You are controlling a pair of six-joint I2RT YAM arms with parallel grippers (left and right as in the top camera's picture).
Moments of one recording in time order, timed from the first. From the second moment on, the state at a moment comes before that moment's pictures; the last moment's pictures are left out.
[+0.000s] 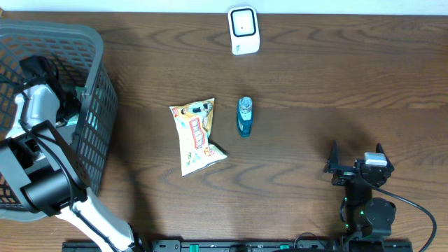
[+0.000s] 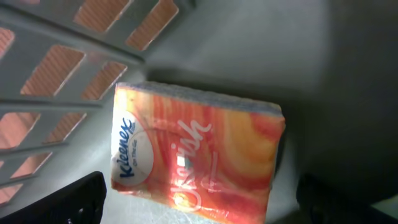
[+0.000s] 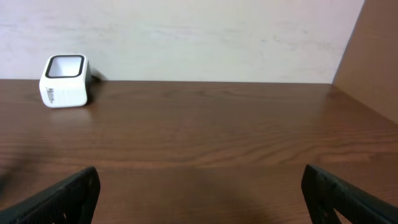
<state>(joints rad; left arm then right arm) 0.49 2.02 1.43 -0.67 -0.35 -0.17 -0.03 0.01 0.01 -0.06 0.07 -0.03</state>
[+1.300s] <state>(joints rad) 0.55 2.01 1.37 -0.55 -0.14 -0.26 -0.03 0.01 0.01 -0.06 0.07 -0.03</state>
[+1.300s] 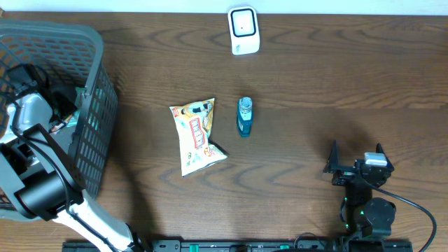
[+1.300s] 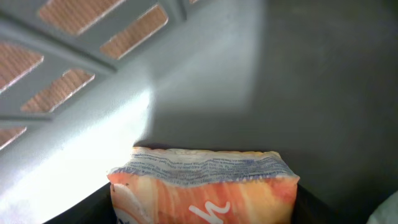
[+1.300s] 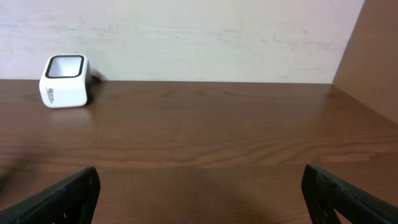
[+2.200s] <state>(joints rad) 0.55 1.26 1.37 -0.63 -0.10 -0.43 -0.03 0.01 0.01 -0.06 0.07 -0.03</state>
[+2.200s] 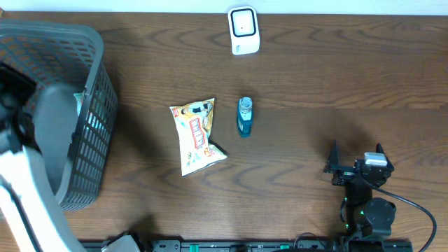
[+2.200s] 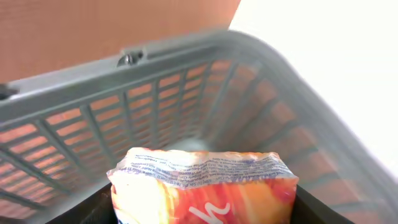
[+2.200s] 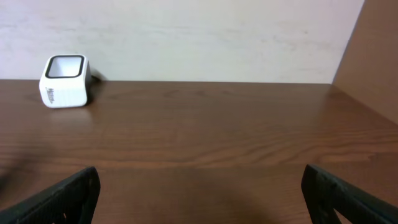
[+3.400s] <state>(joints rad) -0.49 1.62 1.37 -0.64 -0.13 -0.77 -0.03 0.01 0.01 -0.06 0.07 -0.03</state>
